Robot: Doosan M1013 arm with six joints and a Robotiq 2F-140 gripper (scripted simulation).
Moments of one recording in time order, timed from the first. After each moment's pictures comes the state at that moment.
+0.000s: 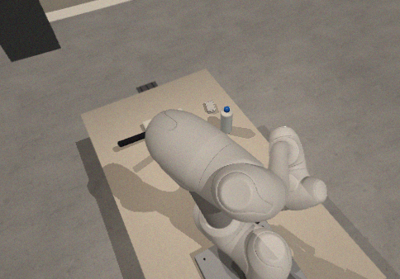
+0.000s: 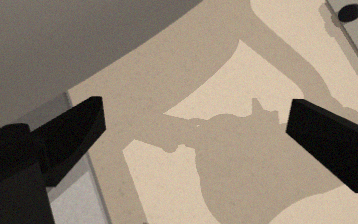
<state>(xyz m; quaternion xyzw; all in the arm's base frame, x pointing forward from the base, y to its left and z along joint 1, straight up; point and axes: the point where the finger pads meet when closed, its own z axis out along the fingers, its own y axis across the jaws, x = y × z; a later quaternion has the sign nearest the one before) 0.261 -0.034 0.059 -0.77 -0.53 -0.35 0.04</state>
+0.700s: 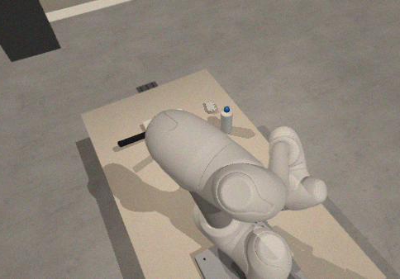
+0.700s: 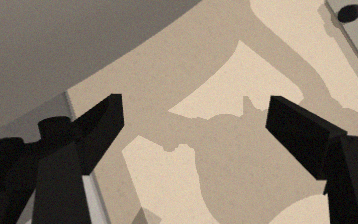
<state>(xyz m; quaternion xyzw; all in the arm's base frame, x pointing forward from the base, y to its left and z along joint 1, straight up) 0.261 -0.034 0.059 -0.77 -0.53 -0.36 0.04</state>
